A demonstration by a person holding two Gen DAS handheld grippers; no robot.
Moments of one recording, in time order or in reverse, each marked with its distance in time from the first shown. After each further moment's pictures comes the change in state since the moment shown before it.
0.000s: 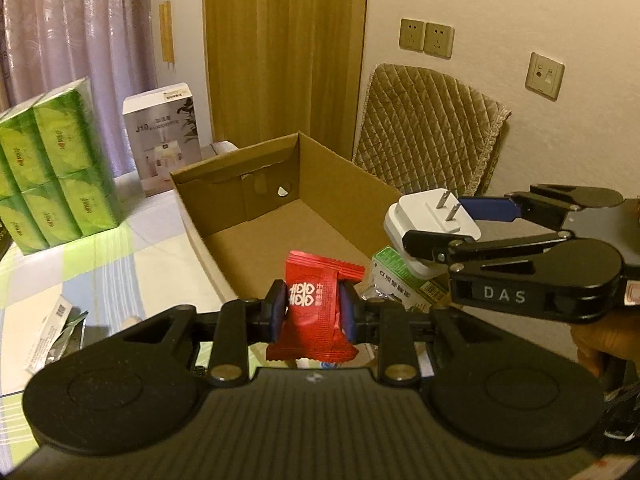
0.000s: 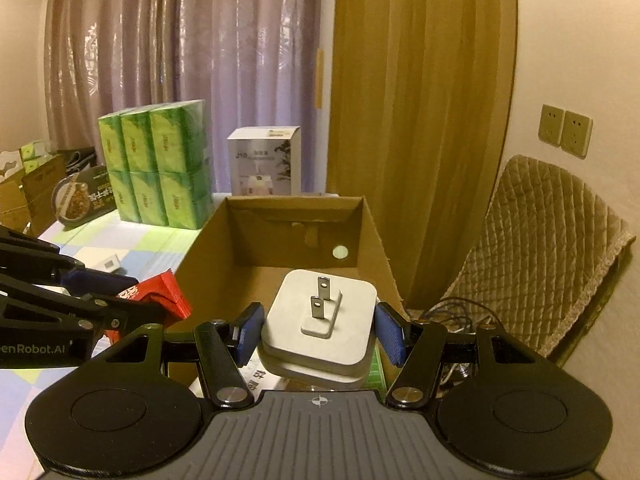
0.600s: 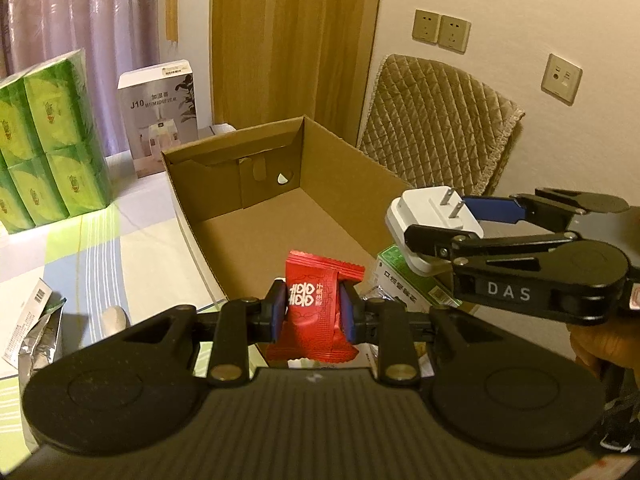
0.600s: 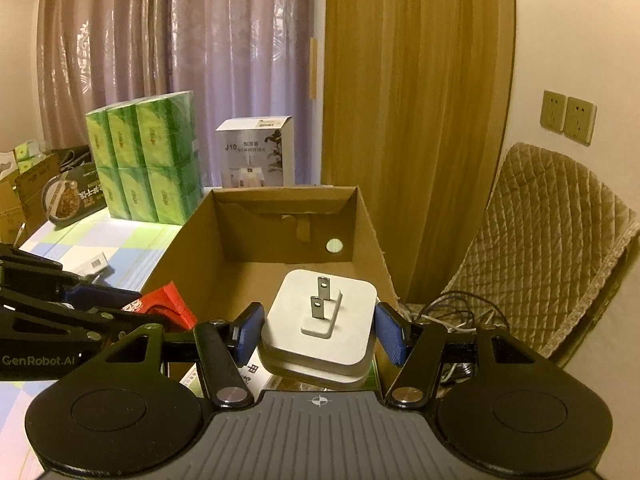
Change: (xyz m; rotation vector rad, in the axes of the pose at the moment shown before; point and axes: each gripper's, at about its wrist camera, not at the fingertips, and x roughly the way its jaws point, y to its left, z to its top) left arm 0.033 0.009 0.000 -0.063 0.027 -0.008; right arm 0.026 -0.012 0.001 0.014 0.020 0.003
